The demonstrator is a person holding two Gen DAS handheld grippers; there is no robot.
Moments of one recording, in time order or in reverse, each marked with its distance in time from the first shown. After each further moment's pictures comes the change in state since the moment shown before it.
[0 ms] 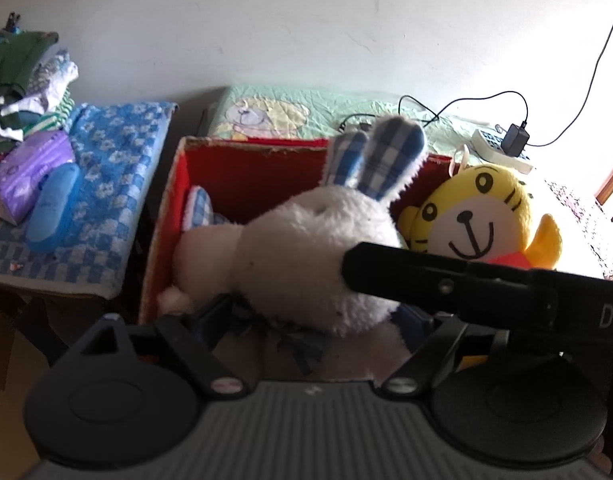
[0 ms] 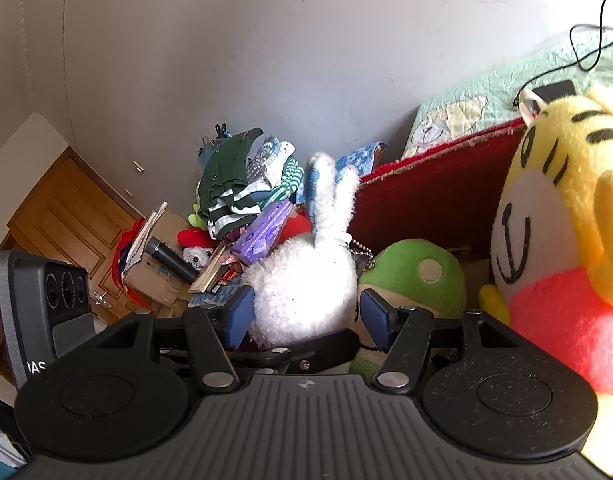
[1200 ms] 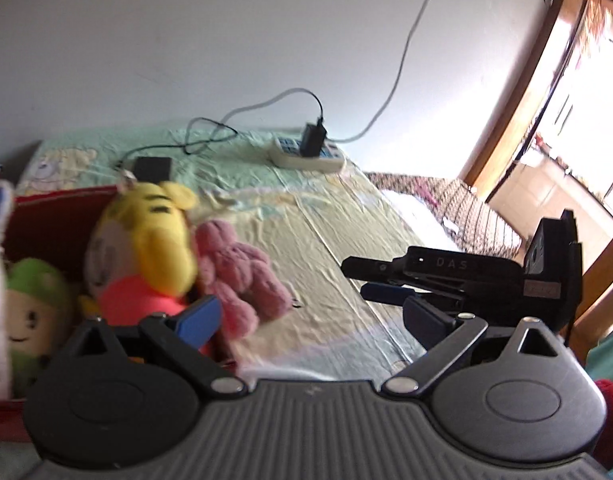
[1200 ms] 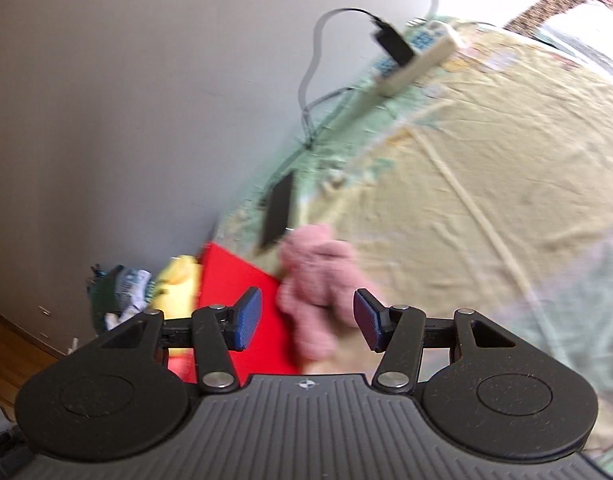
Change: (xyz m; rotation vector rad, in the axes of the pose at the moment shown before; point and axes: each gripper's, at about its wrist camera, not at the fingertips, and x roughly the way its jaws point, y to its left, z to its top) left arm -0.014 -0.212 -0.013 0.170 -0.053 -0.354; right arm -0.206 -0.170 -0.004 0.355 -0.230 -0.346
